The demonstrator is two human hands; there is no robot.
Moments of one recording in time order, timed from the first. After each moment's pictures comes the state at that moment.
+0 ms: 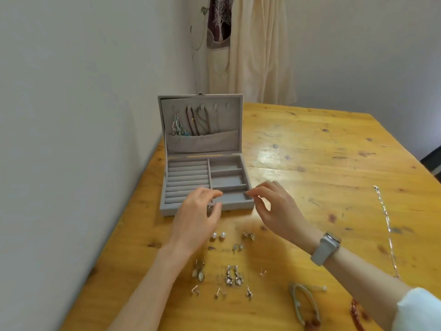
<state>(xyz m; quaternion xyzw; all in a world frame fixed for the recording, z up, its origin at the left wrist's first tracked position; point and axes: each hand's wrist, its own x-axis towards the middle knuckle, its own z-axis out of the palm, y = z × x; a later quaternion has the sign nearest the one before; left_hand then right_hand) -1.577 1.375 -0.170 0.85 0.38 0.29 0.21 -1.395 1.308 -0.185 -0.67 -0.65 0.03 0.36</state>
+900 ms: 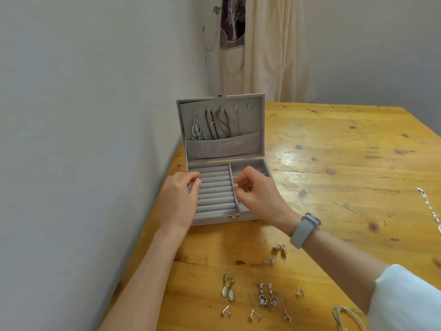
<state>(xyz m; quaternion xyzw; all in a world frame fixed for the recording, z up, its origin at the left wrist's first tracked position) -1.610 1.450 -0.164 0.79 0.49 0.35 0.12 -1.451 1.380 -0.165 -0.65 -0.58 0.21 0.45</state>
